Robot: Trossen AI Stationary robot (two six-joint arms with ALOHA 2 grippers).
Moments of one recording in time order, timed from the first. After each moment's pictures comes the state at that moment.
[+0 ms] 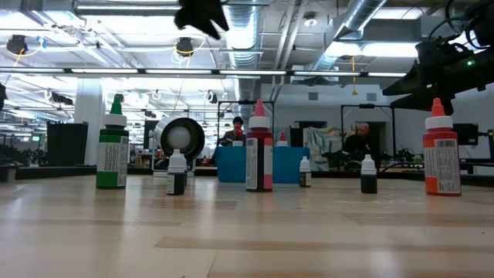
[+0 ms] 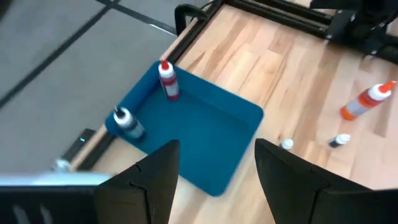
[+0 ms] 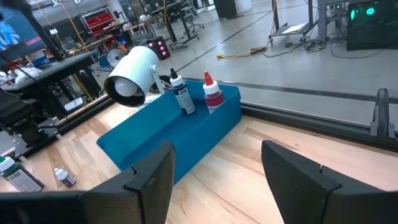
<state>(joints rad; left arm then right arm) 0.25 1.44 1.59 -0.84 -0.22 -0.19 -0.53 0.01 0.16 -0.34 0.13 0.31</state>
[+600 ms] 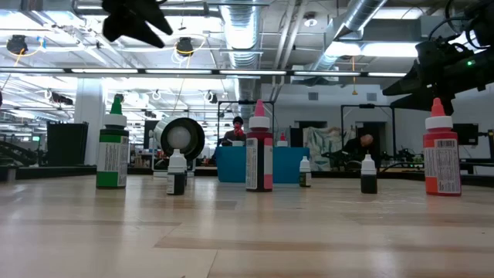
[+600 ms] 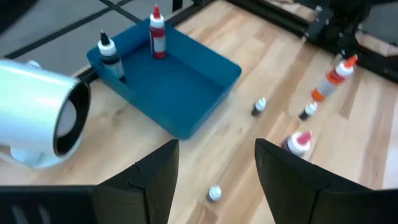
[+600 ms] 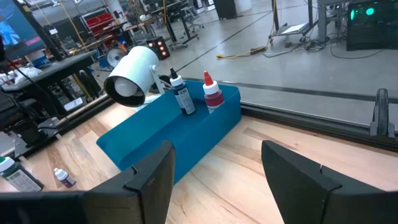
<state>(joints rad) -0.13 0.97 0.96 -0.65 -0.53 -0.57 -0.53 0.01 0.16 -0.34 0.13 0.31</state>
